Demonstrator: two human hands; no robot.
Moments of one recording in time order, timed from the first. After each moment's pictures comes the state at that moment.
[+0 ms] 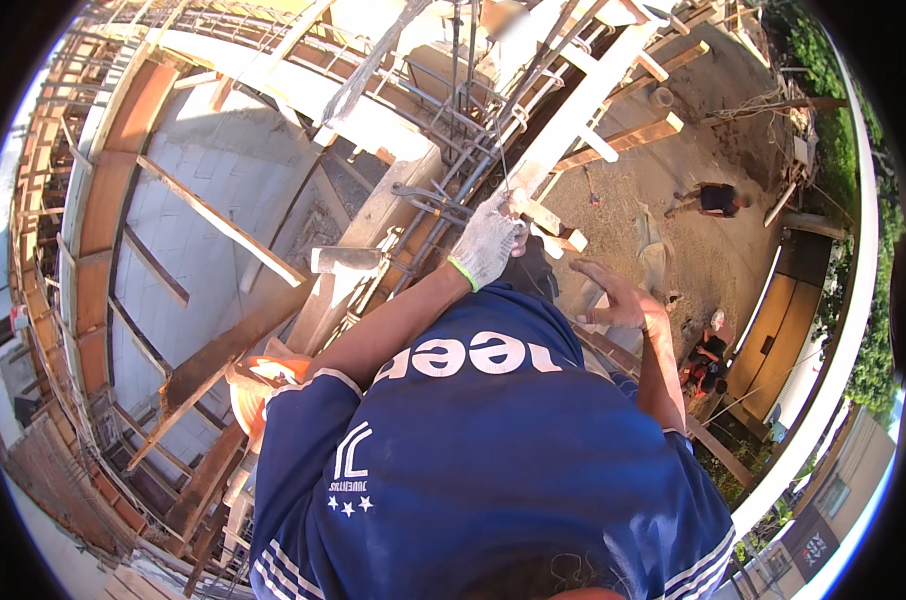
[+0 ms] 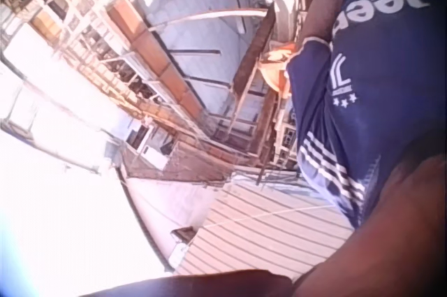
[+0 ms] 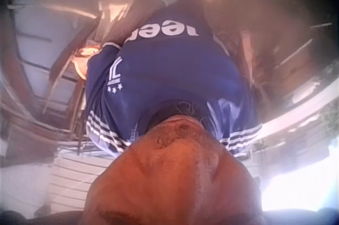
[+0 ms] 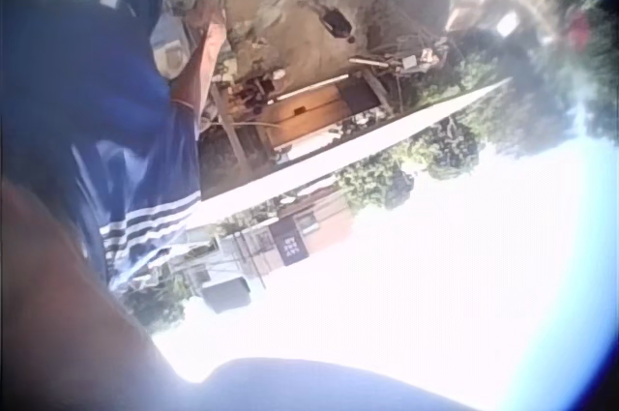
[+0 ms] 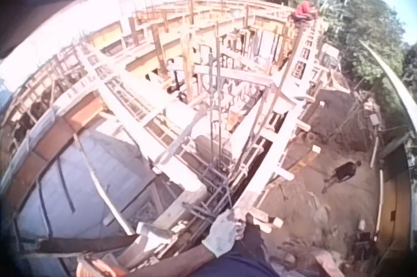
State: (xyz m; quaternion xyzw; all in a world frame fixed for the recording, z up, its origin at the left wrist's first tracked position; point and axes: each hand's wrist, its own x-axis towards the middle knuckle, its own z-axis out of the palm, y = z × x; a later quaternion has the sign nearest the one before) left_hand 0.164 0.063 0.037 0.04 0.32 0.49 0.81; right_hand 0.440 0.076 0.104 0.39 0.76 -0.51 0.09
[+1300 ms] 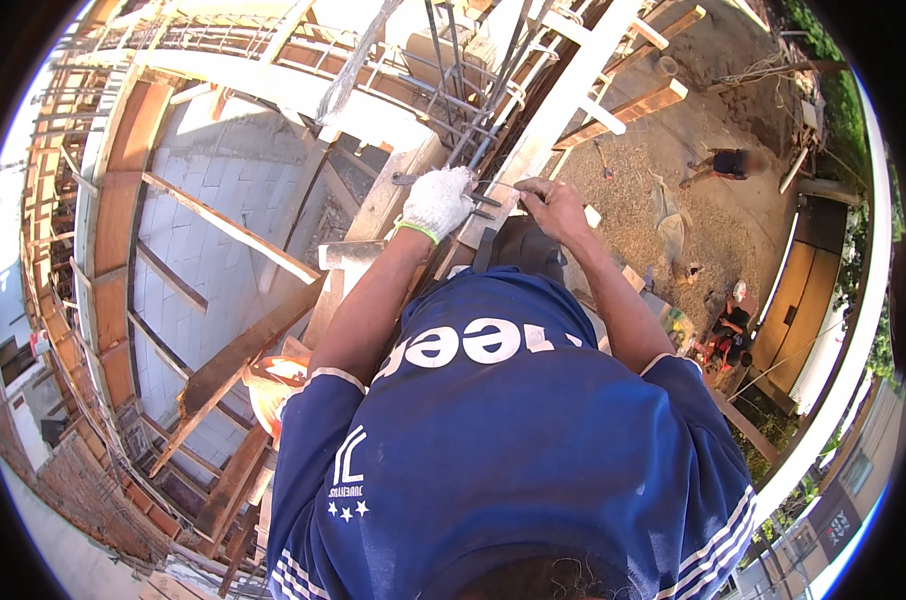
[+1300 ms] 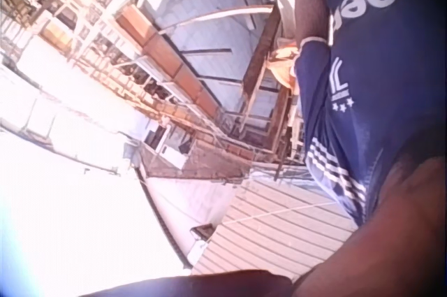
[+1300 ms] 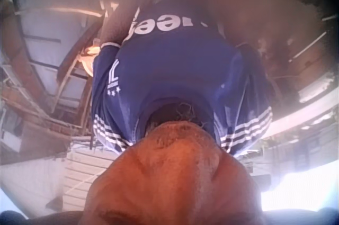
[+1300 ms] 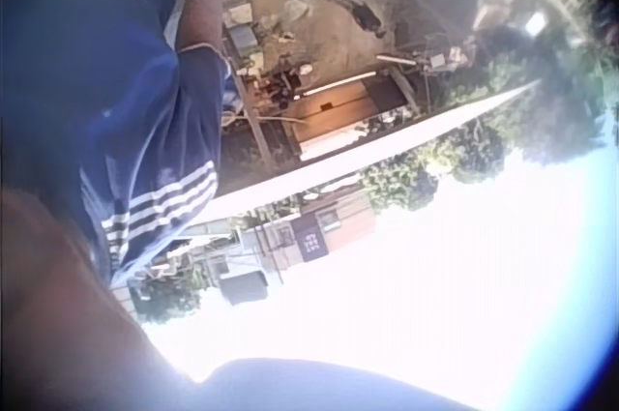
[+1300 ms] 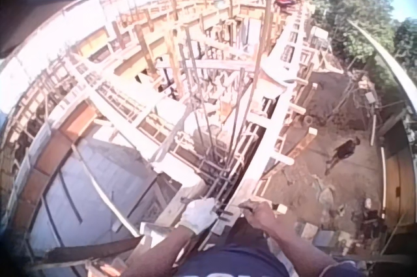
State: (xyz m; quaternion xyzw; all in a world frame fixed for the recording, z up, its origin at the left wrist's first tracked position) left_hand 0.089 0.085 0.018 0.72 0.64 0.10 0.25; right_hand 0.320 0.106 0.021 0.55 0.70 -0.43 -0.14
